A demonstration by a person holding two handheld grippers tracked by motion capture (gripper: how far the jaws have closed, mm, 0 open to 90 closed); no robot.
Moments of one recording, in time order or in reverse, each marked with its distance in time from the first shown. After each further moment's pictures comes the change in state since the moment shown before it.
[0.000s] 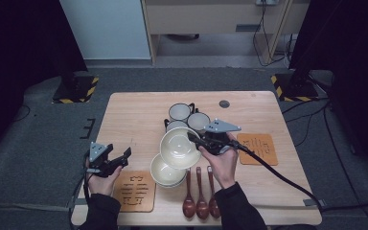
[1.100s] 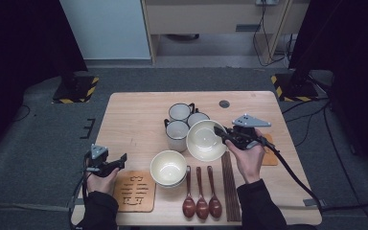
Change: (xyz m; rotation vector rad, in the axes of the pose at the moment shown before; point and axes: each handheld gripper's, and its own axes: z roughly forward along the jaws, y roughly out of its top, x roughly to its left) left arm 0.028 -0.023 0.020 0.167 0.070 0.018; right arm -0.056 -0.006 -0.043 0.005 -0.116 0.050
